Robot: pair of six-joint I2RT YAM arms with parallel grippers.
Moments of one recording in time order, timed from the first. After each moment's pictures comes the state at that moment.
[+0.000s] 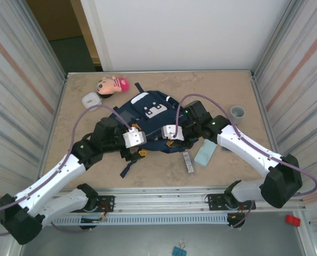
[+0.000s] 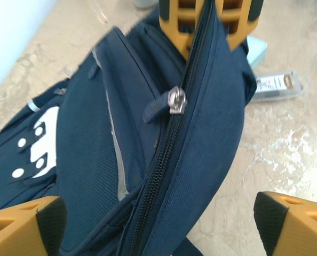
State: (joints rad) left arm -0.65 0.95 0.77 -0.45 0.34 0.64; right arm 0.66 1.32 1.07 -0.68 -0.60 -0.98
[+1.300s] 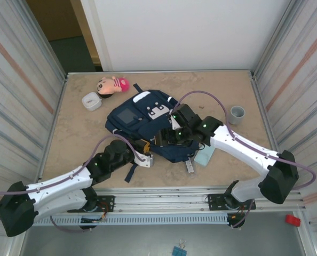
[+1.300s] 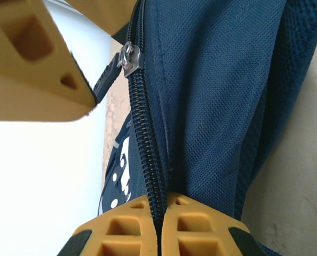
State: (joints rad) left arm -0.90 0.91 0.40 0.15 -0.08 1.16; right arm 0.82 1.38 1.16 -0.72 -0.24 0.72
